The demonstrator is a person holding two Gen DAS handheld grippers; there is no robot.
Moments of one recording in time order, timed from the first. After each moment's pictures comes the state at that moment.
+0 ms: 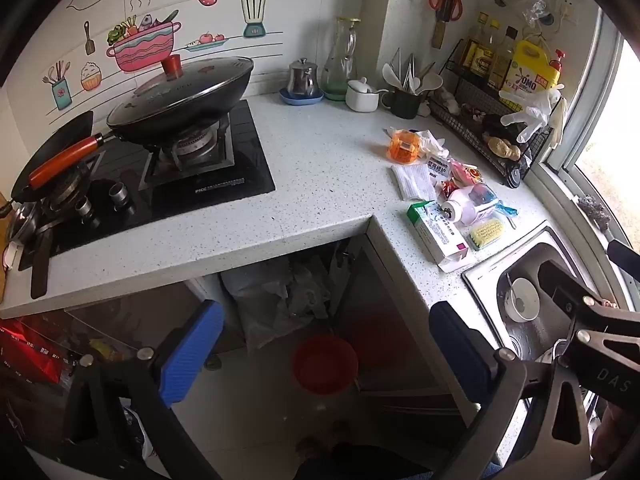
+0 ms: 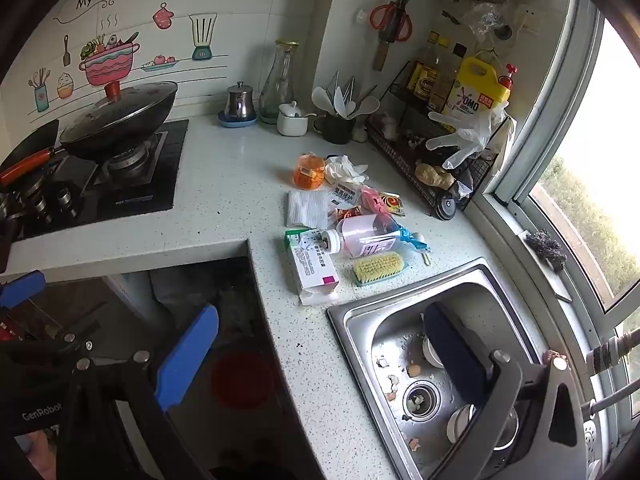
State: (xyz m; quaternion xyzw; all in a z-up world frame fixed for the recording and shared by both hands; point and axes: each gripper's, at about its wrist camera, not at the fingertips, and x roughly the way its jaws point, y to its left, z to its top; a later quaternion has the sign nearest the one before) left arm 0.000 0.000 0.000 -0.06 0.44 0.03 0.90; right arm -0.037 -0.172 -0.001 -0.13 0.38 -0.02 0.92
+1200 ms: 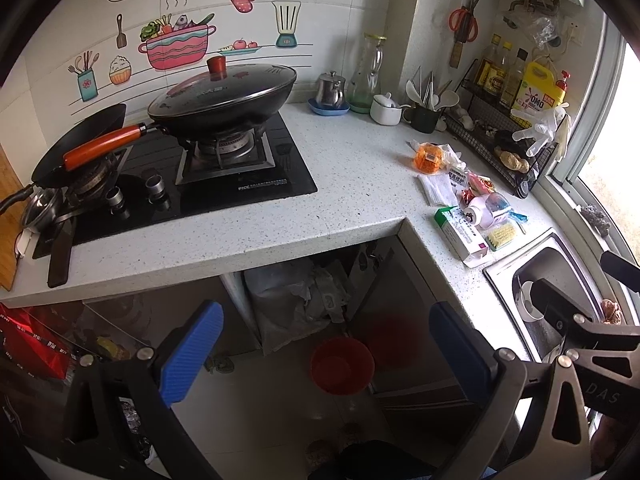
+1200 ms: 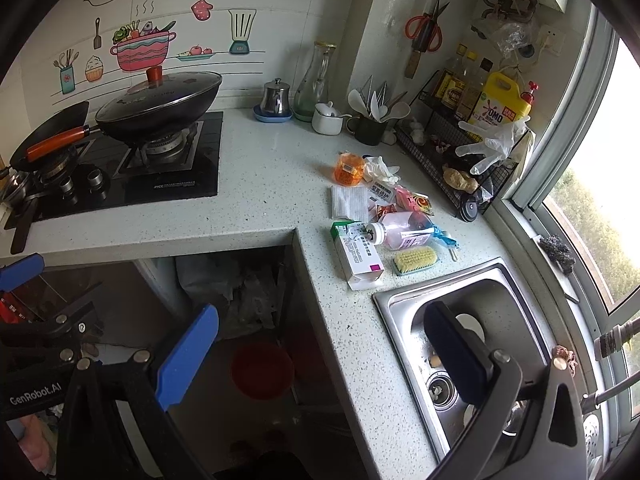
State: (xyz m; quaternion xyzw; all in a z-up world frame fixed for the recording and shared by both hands) left arm -0.050 0.040 0.005 -0.07 0.41 0.05 0.91; right arm -0.065 -0.132 -0.006 -0.15 0.38 0.01 0.91
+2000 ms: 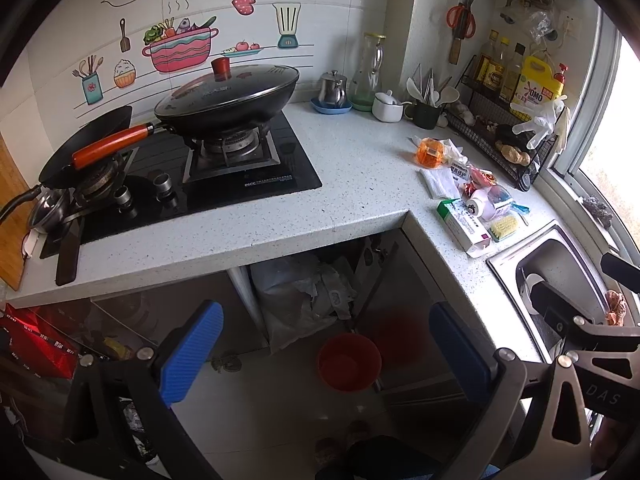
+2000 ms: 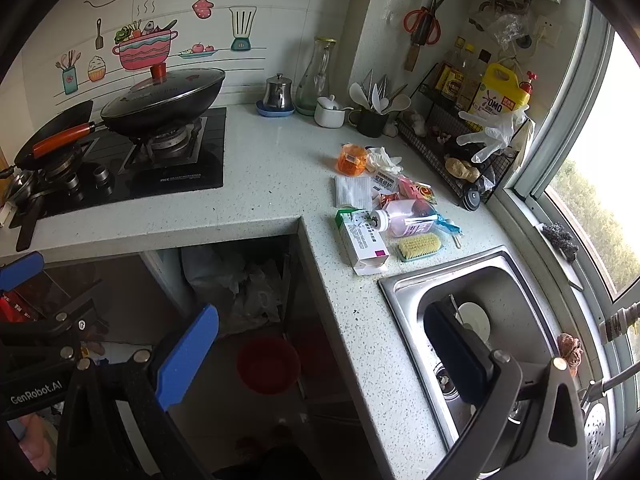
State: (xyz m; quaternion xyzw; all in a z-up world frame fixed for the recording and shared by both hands) left arm -0.064 0.046 0.005 -0.06 0.41 0.05 0.91; right arm -0.079 -0.131 -0.012 -0.14 0.39 0.01 0.91
